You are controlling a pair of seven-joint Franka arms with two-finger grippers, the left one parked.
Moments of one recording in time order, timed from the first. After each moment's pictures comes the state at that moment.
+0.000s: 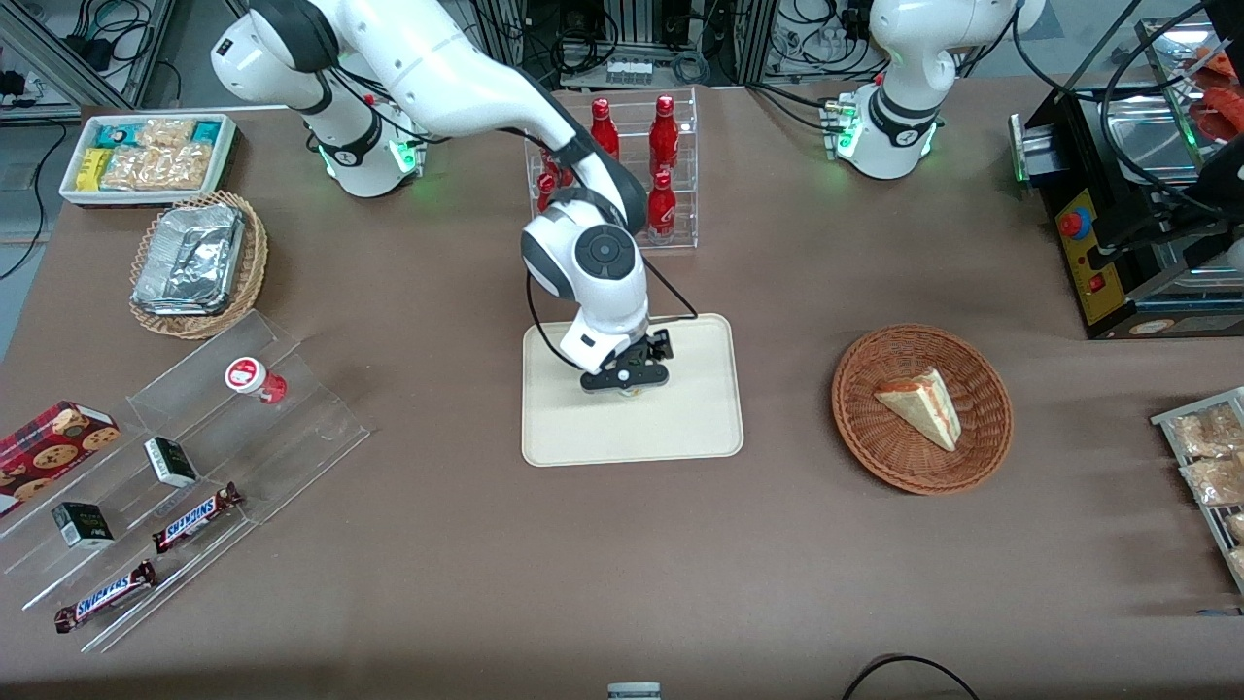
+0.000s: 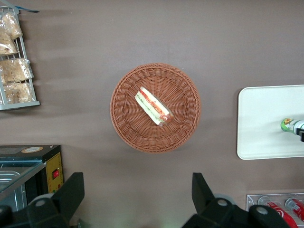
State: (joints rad) arm 0.90 0.64 -0.13 -1.55 0.10 2.23 0.66
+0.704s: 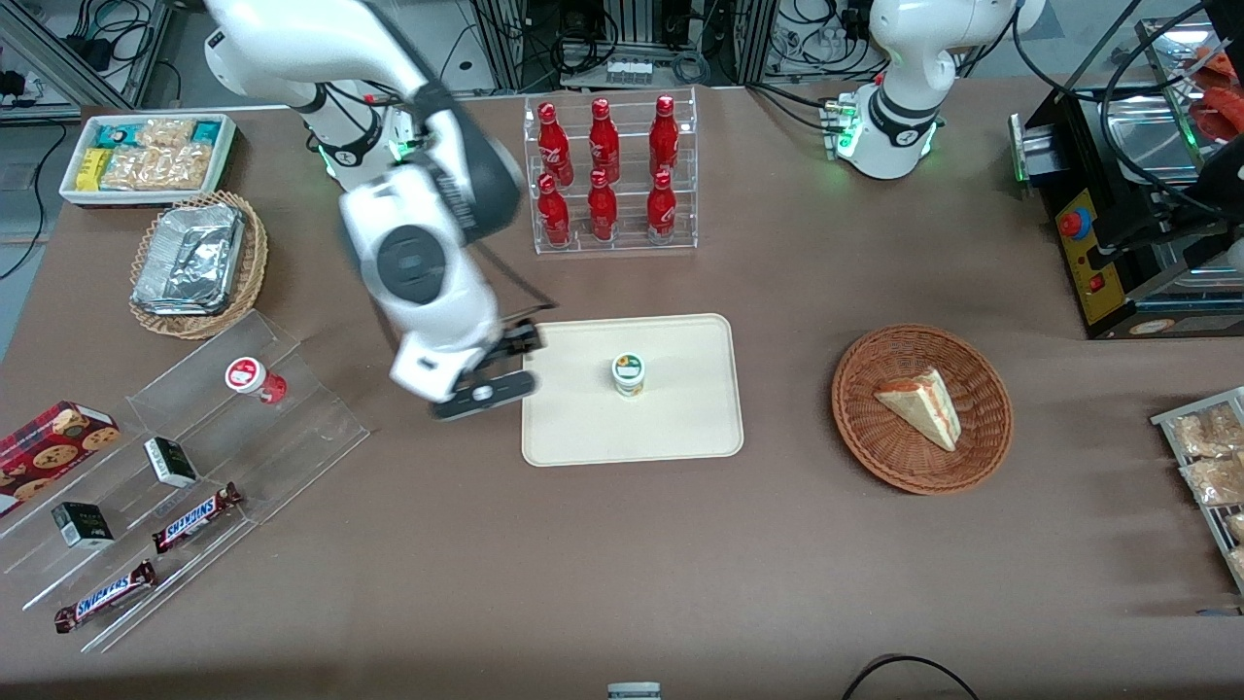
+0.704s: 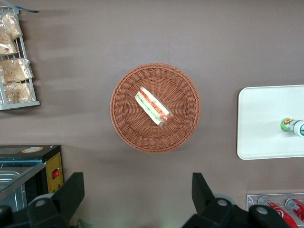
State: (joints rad) arm 0.61 0.36 -0.15 -1.58 0.09 1.83 0.13
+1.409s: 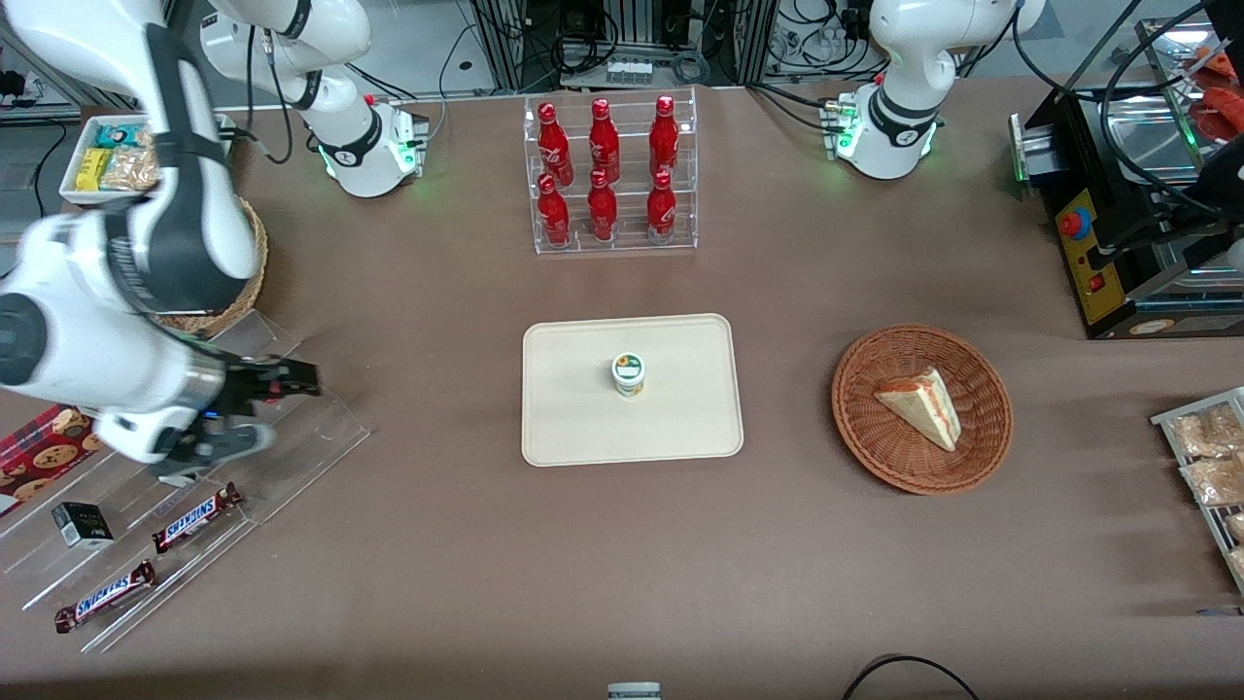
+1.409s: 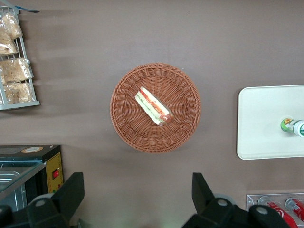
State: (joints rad) arm 0.15 0.24 -0.12 -1.65 0.09 1.74 -0.20
